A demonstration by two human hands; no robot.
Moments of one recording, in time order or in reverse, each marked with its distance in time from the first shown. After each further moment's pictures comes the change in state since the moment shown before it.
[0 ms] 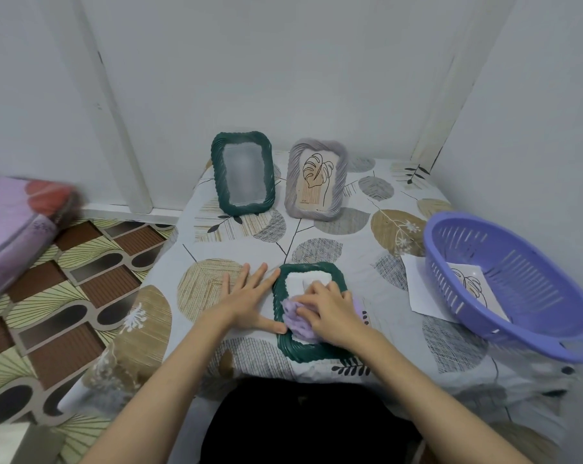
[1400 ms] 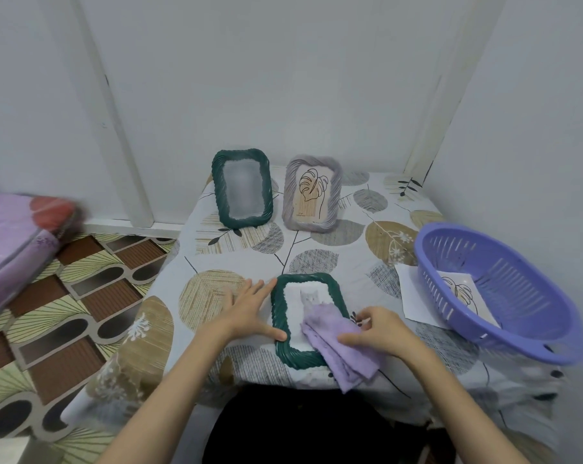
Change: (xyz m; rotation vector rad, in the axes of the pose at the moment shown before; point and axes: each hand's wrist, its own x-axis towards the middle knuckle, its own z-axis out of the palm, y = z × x) left_hand -0.016 0.015 -0.008 -0.311 0.065 -0.028; right_hand -0.049 0.047 -0.035 0.308 -0.047 0.442
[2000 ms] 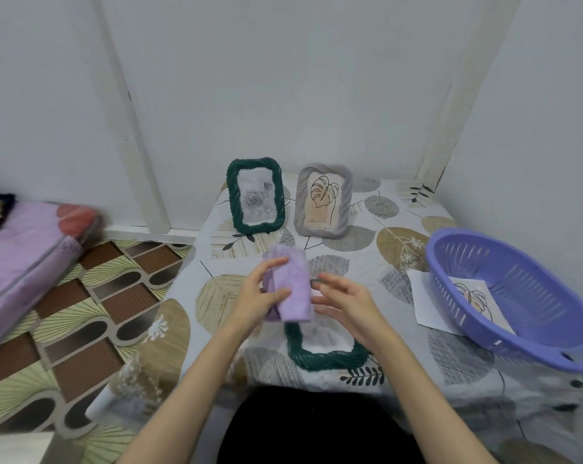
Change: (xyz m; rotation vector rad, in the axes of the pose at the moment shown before) left_hand -0.030 0.037 -0.022 -0.925 0.421 0.120; right_hand 0.014 -0.062 0.019 1.213 -0.095 -0.203
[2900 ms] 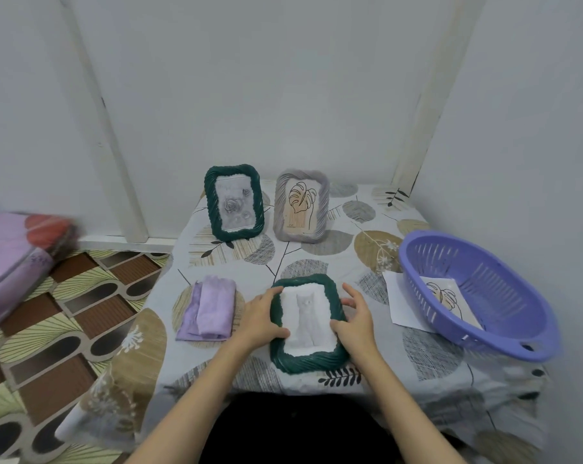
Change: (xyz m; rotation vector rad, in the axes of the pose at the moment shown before) left_hand 0.022 -0.050 0.033 0.651 -0.195 -0.068; right_hand -0.012 0.030 -0.041 -0.459 0.374 -0.180
